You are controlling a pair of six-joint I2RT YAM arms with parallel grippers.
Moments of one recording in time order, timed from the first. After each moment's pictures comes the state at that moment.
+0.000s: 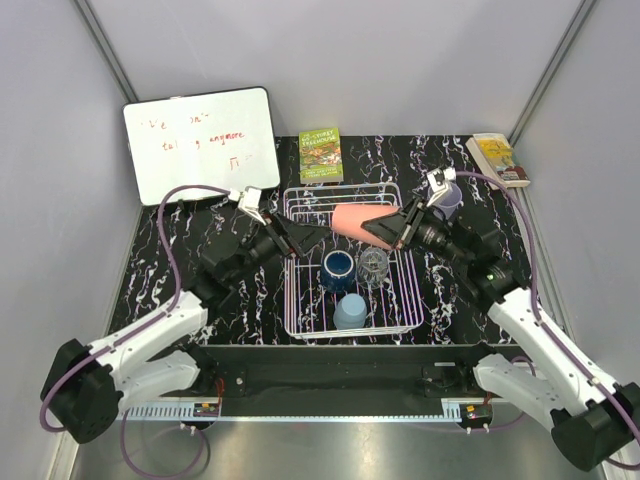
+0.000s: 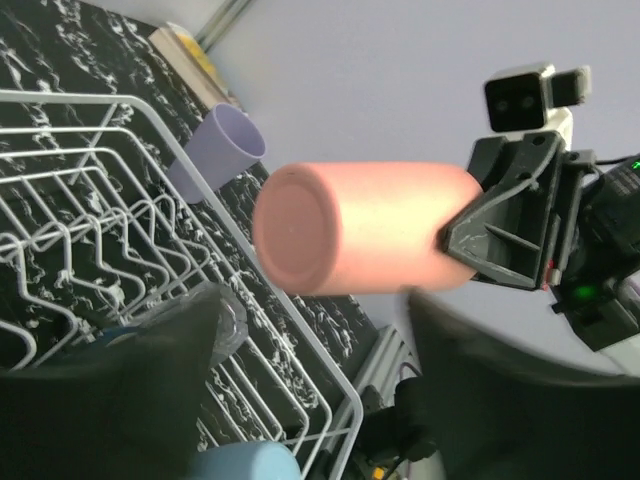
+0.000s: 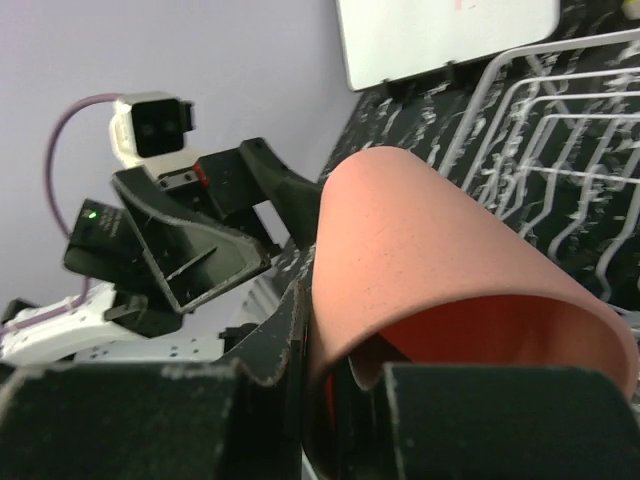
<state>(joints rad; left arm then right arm) -0.66 1.01 0.56 0.56 0.22 -0.88 0.48 0.91 0.80 0.08 -0.47 0.87</state>
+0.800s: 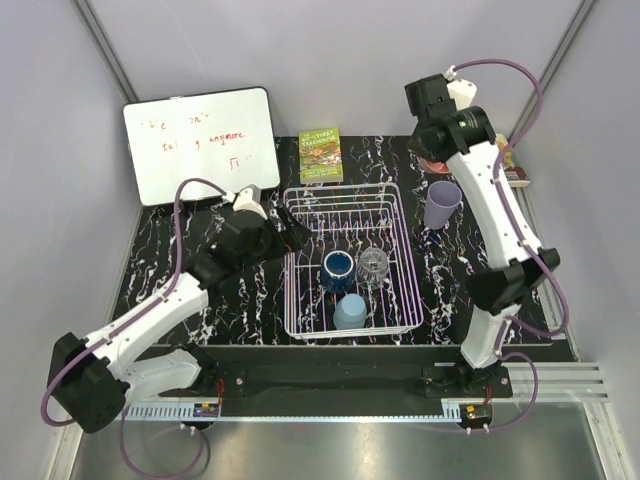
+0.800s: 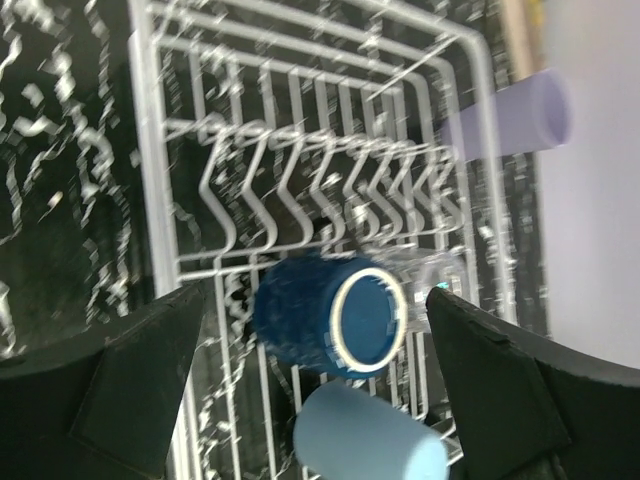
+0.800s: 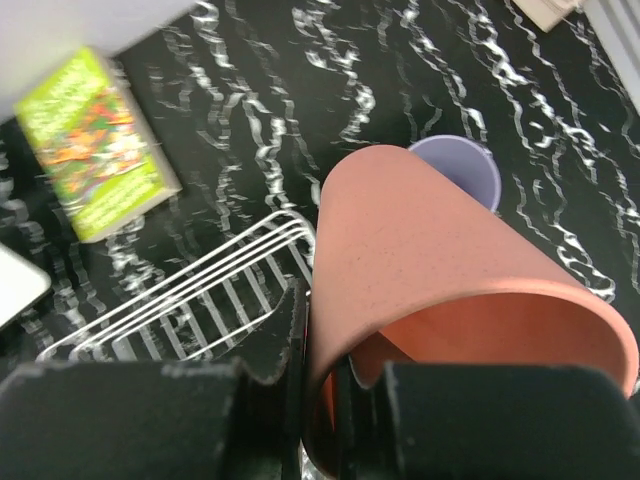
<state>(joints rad) -0.64 1.06 0.80 -0.21 -0.13 -0.83 0.41 1.82 2.25 -1.21 0.54 0.69</state>
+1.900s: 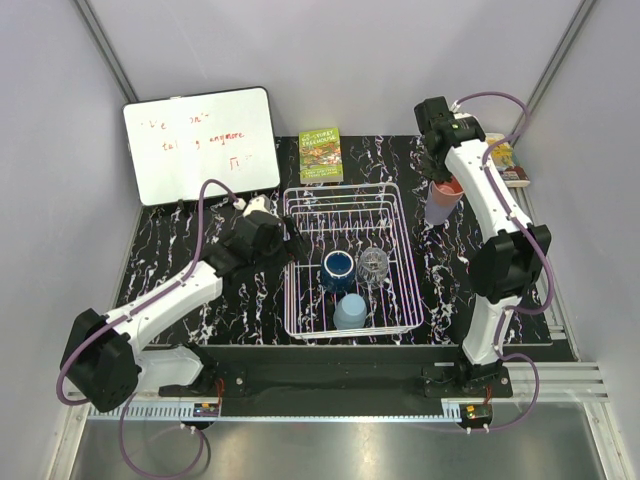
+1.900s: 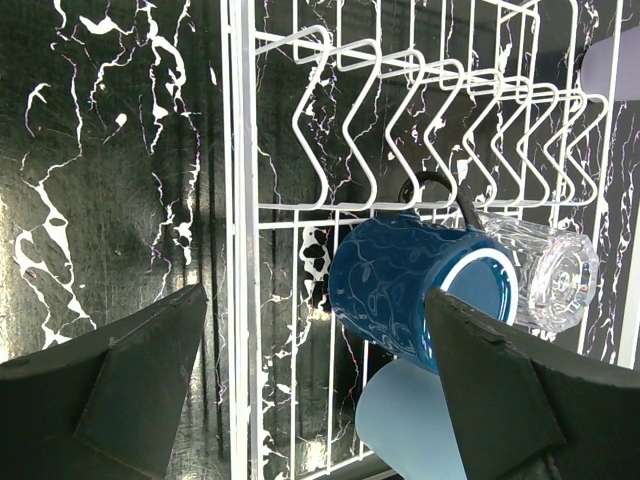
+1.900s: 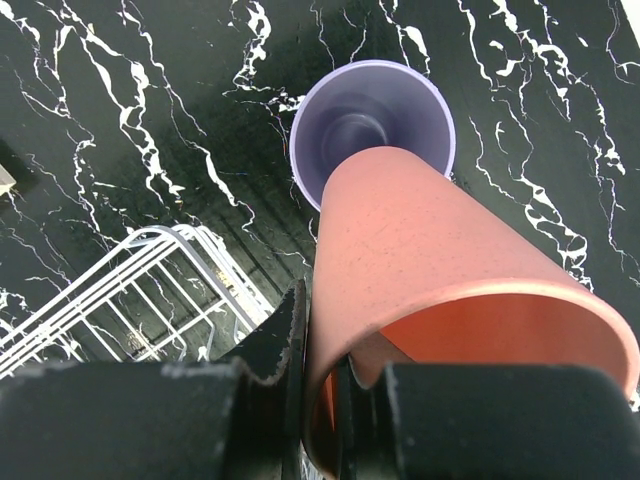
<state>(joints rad) -0.64 1.20 0.83 -0.37 -0.14 -0.85 0.26 1.92 2.01 -1.17 0.45 0.70</state>
